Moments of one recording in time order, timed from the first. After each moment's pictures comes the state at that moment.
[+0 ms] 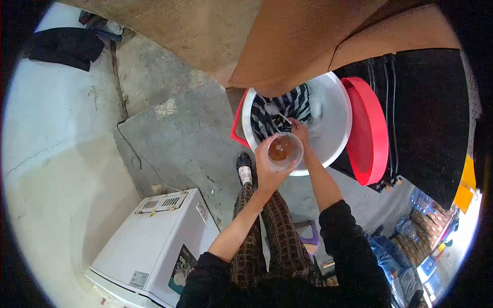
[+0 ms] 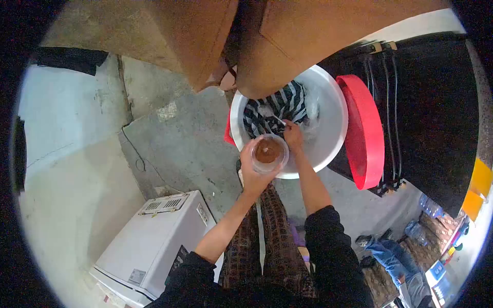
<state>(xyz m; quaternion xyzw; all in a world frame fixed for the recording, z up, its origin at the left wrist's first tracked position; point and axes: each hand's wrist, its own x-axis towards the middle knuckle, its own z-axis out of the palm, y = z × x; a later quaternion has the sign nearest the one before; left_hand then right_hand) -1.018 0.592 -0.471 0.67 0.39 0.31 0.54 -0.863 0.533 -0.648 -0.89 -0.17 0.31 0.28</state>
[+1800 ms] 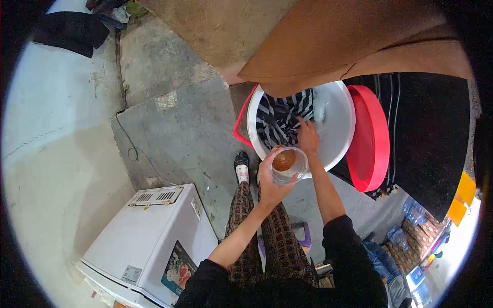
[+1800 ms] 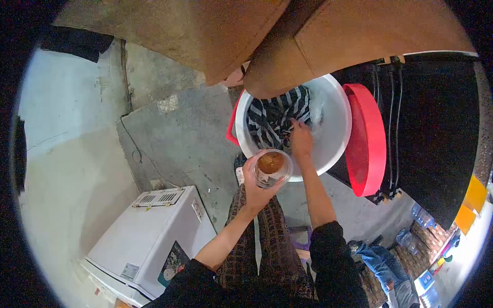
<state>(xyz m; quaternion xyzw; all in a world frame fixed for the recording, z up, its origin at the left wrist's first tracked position) -1.038 0.572 -0.459 0.64 0.37 0.29 0.60 -0.861 0.543 -0.581 -0.90 -0.39 0.19 0.07</state>
